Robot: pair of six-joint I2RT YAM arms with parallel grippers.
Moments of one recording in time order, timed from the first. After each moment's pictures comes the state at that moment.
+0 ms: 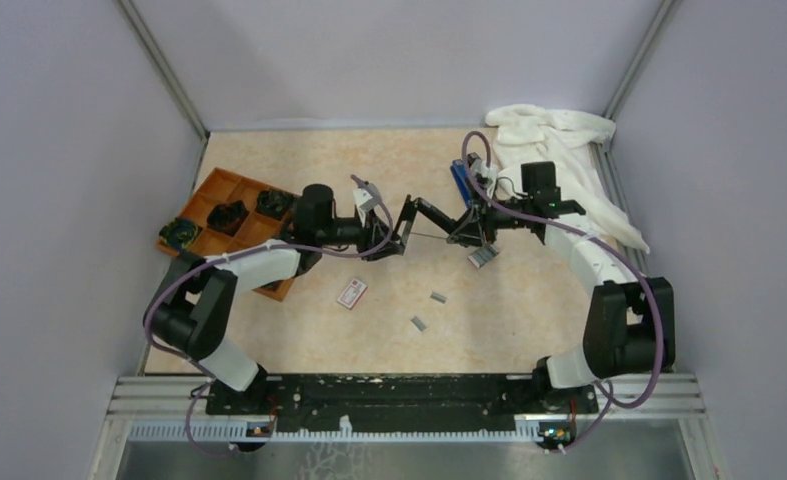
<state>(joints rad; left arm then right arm) -0.50 1.58 0.79 0.55 0.85 -0.12 0.14 1.41 1.00 -0.34 -1.16 -0.40</state>
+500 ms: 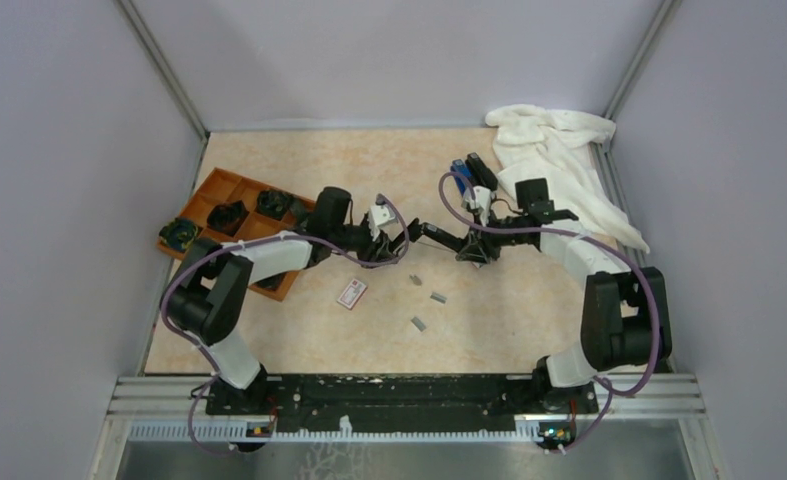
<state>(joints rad) -0.52 1.72 0.92 0.15 0.73 0.37 0.13 1.47 0.91 -0.45 -0.95 -0.78</state>
